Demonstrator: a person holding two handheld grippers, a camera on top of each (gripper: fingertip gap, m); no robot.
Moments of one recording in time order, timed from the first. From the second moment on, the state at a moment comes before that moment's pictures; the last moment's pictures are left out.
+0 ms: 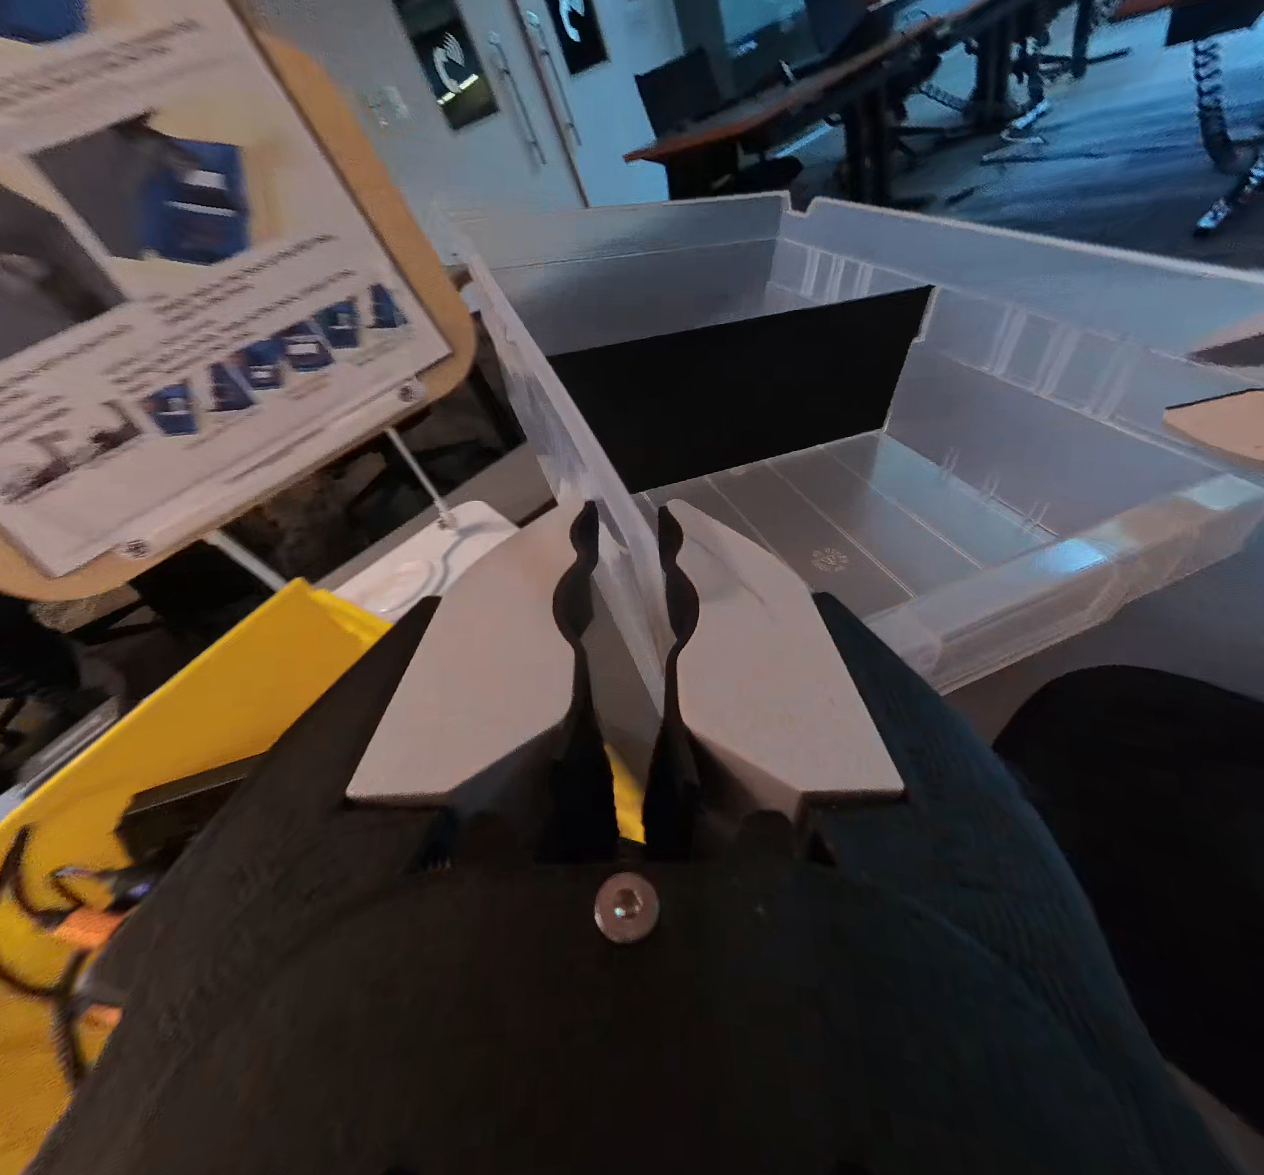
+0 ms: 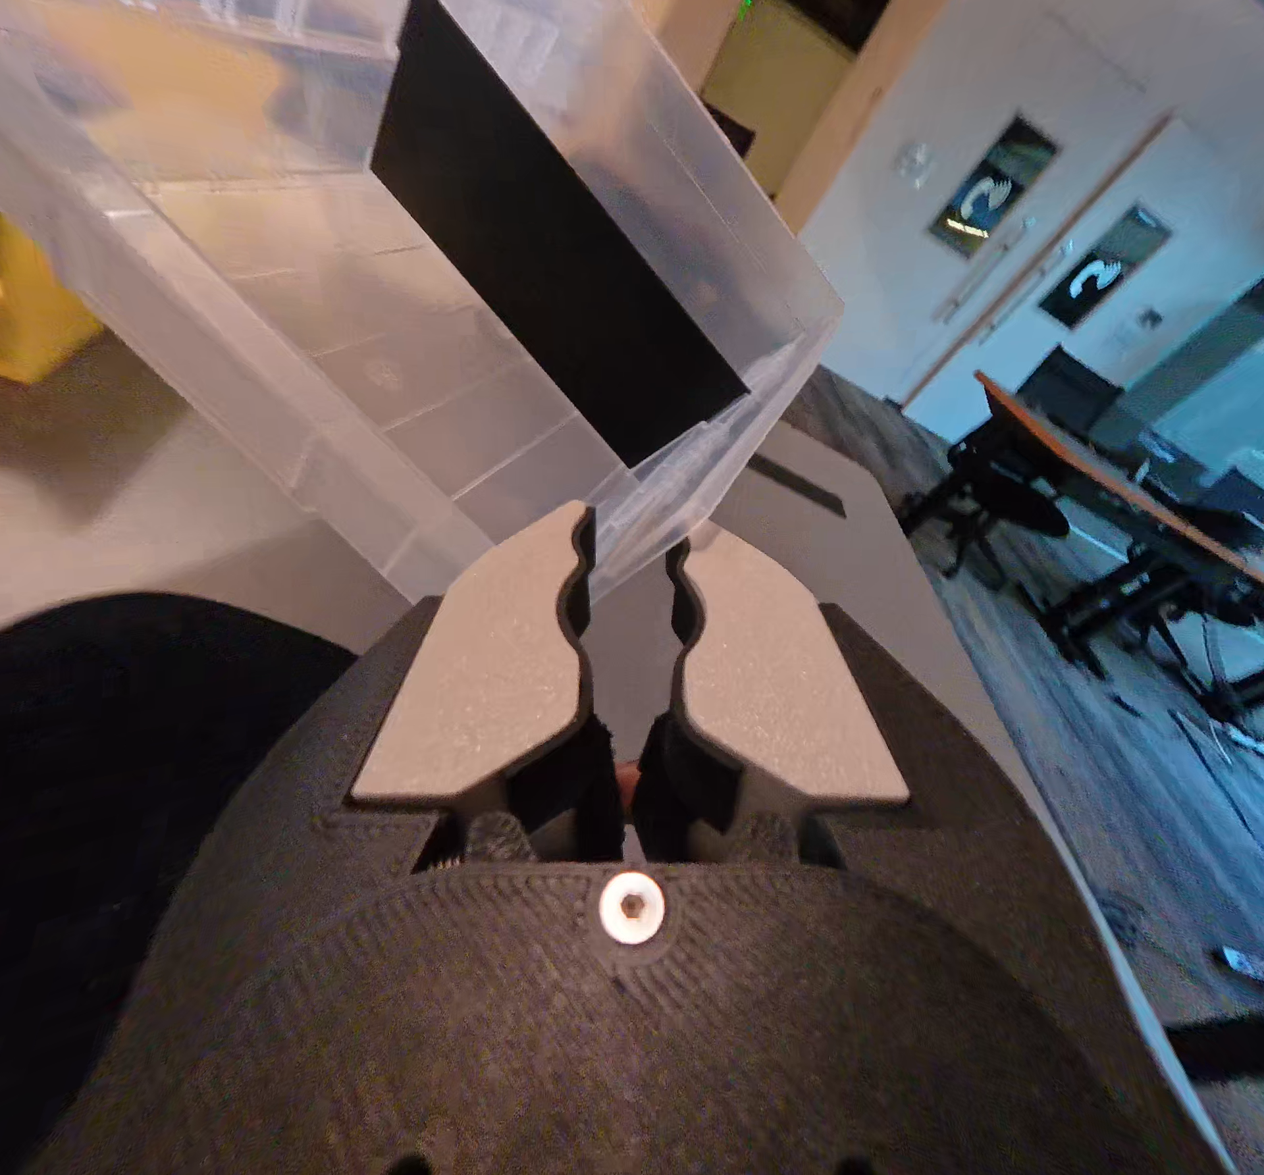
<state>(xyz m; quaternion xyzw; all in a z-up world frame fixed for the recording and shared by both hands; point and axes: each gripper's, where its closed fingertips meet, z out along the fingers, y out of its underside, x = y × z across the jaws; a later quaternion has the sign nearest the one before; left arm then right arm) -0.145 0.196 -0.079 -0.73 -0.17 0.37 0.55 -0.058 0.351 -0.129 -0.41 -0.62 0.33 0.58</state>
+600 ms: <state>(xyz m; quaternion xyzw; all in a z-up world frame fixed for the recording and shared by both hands) -0.129 0.243 -0.184 -0.87 -0.08 0.23 0.42 -0.049 0.419 -0.177 -0.46 -0.60 0.25 0.61</state>
